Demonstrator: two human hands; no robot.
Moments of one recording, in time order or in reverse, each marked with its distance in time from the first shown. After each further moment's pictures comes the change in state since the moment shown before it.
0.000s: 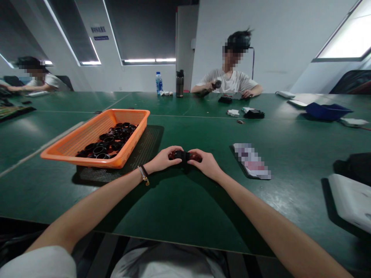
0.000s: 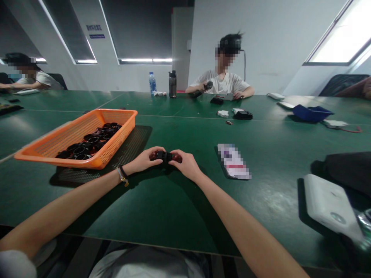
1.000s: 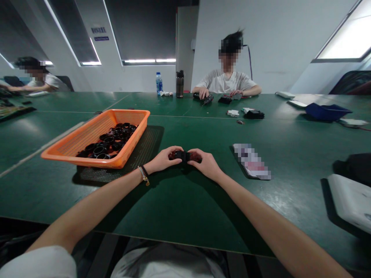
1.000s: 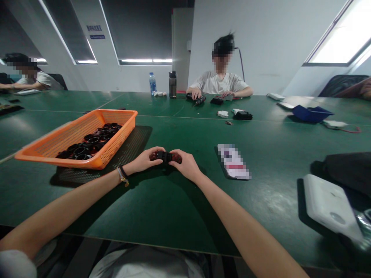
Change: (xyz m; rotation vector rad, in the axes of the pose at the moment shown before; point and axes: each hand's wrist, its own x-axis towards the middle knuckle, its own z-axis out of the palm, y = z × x) left_hand 0.000 0.002 0.000 -0.024 -0.001 -0.020; right_hand -0.002 0.003 0.001 -0.001 0.009 -0.066
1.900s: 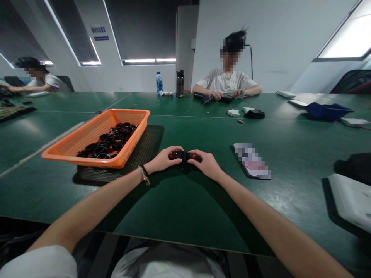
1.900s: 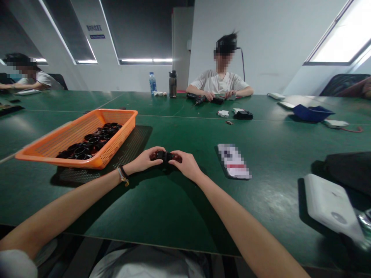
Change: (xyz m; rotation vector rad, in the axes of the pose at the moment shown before) left_hand -0.001 0.000 0.000 0.018 0.001 -0.011; right_hand 0.002 -0.002 -0.001 -0.074 -0.026 0.044
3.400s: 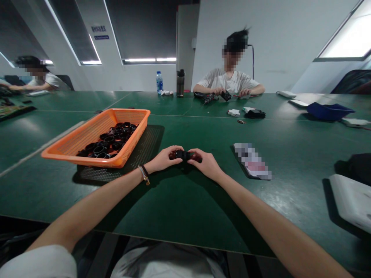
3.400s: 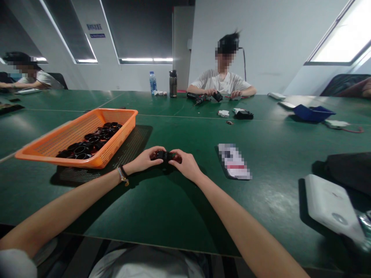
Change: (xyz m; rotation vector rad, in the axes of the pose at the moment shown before) left_hand 0.001 -0.001 0.000 0.003 0.002 0.012; right_hand -0.002 -0.002 0.001 0.035 -0.004 -0.006
